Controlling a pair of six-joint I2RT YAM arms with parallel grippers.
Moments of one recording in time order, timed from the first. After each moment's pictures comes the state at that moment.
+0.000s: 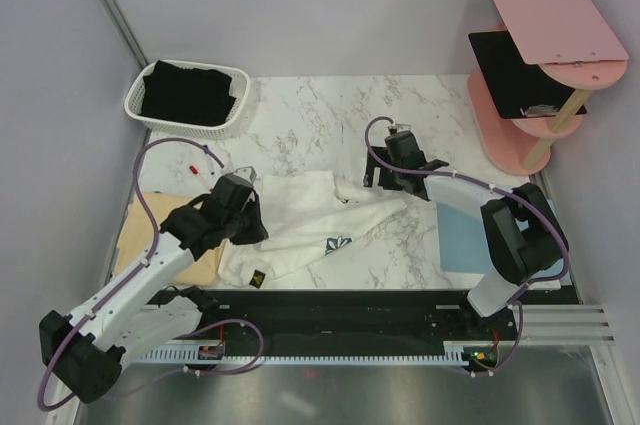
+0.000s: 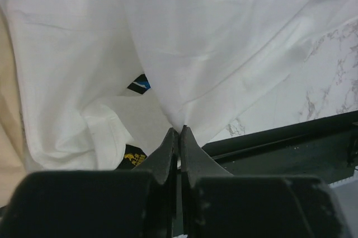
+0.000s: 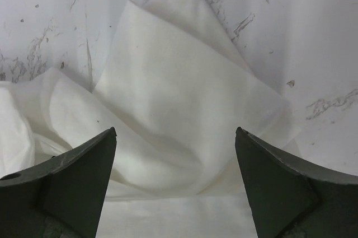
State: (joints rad) left arm -0.57 0.93 0.79 -0.81 -0.05 -0.61; right arm 0.47 1.65 0.96 -0.14 0.10 0.49
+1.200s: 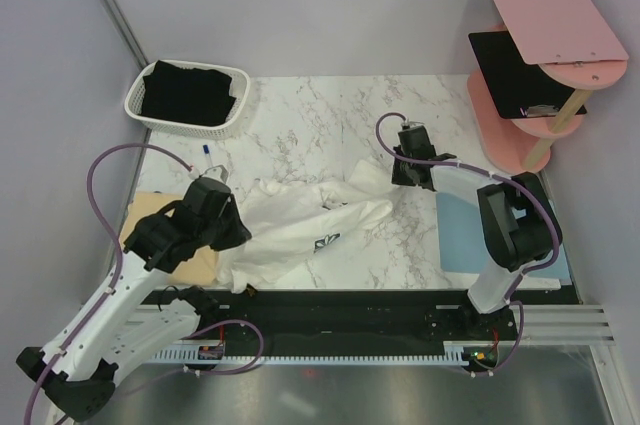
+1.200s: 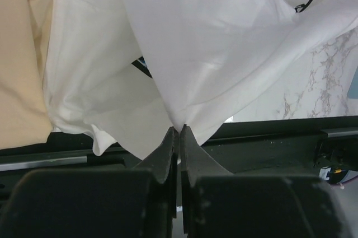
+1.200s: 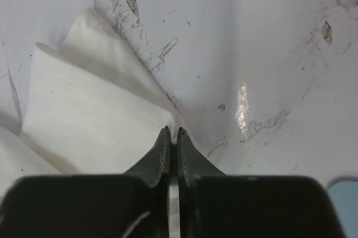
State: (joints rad) left arm -0.59 0.77 0.93 -1.08 -0.11 -0.76; right arm 0.35 1.73 0.99 -0.15 0.11 0.41
